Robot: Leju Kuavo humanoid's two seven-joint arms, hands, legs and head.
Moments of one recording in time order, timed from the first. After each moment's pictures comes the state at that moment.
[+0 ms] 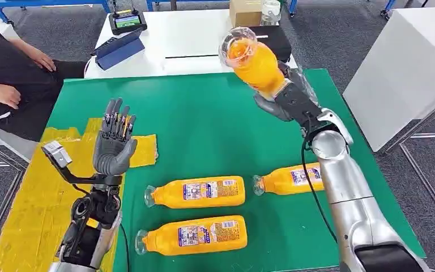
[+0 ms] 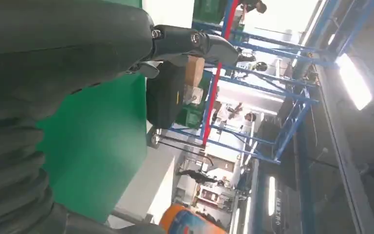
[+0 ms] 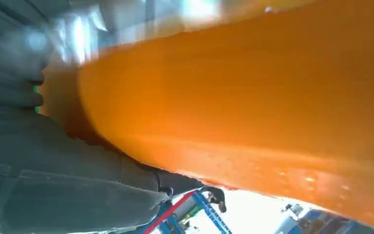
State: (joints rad) left arm -0.26 -0.10 -0.08 -1.29 0.35 -0.26 -0.46; right arm -0.69 -0.02 0.25 -1.08 0.46 -0.03 -0.30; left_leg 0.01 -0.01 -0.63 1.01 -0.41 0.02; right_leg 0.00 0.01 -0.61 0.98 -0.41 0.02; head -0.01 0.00
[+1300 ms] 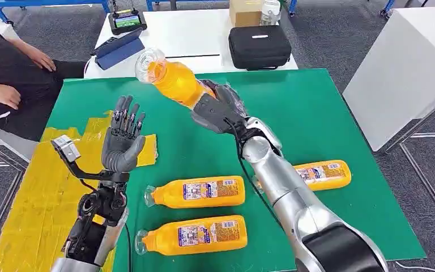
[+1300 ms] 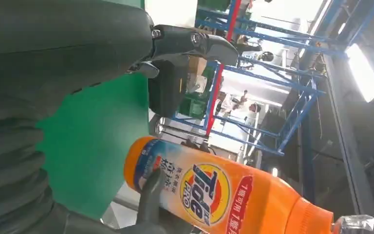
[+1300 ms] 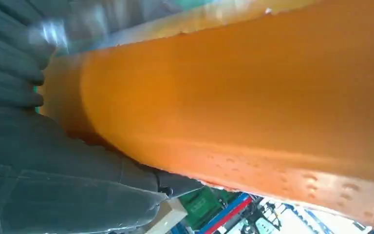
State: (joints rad) left arm -0.29 -0.10 -0.14 -1.27 0.39 -0.23 -0.45; right arm -0.80 0.26 0.38 -0.70 0.52 -0.16 -0.30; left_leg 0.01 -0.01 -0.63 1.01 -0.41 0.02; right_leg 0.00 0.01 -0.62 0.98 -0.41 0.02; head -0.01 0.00
